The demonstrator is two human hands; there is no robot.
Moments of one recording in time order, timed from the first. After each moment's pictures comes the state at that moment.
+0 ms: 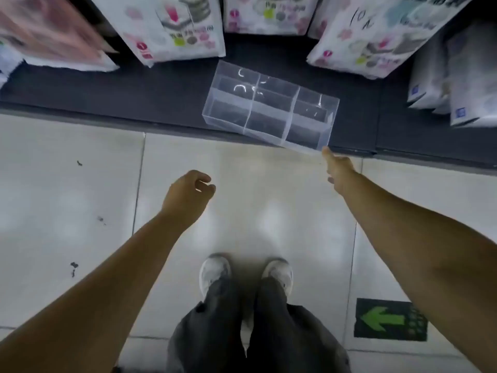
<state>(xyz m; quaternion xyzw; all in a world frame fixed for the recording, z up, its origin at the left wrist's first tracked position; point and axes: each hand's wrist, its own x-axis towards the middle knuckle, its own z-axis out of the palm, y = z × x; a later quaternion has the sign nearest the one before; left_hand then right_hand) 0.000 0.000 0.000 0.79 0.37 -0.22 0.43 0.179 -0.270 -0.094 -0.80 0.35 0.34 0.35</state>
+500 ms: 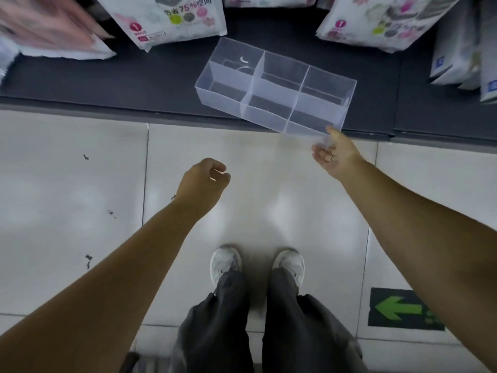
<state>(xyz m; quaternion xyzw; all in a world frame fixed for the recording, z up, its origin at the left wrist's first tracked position) 0.011 -0.012 -0.002 0.81 0.34 -0.23 0.42 0.172 -0.252 -0.102 -0.56 0.44 0.32 0.63</state>
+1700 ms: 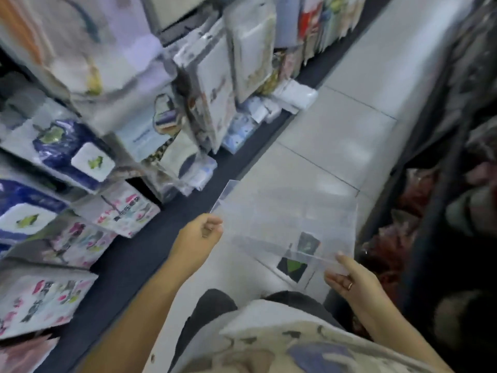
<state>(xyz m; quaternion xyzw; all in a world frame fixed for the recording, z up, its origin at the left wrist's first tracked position) 0.001 -0.378 0.530 0.84 -0.16 -0.31 0.42 -0.242 -0.588 0.495 -0.37 0.59 -0.09 0.71</state>
